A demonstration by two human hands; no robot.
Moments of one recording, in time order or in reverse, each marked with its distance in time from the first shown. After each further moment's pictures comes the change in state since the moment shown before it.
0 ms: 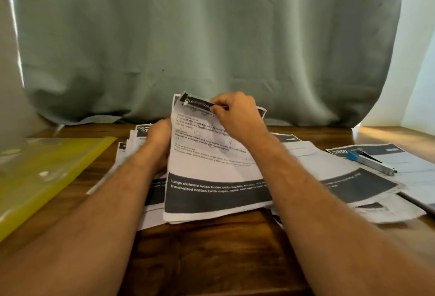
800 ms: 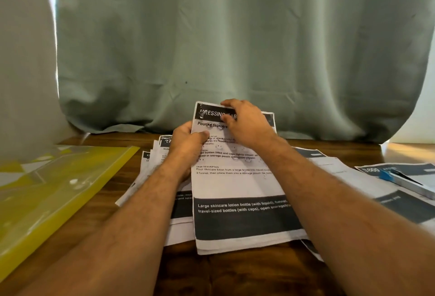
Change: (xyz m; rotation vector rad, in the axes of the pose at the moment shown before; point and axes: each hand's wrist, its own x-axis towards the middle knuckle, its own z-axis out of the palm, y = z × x) left_hand 0.029 -0.012 -0.009 0.027 0.019 0.156; right_hand 0.030 -0.014 0.028 -0.137 -0.068 0.012
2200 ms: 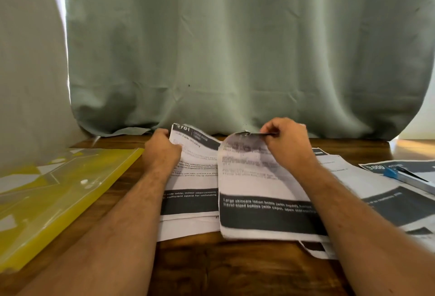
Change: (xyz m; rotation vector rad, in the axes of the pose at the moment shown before) left_hand 0.023 -0.014 -0.049 0.850 0.409 0.097; right_hand -0.058 0.057 -0.027 0.090 0.180 0.160
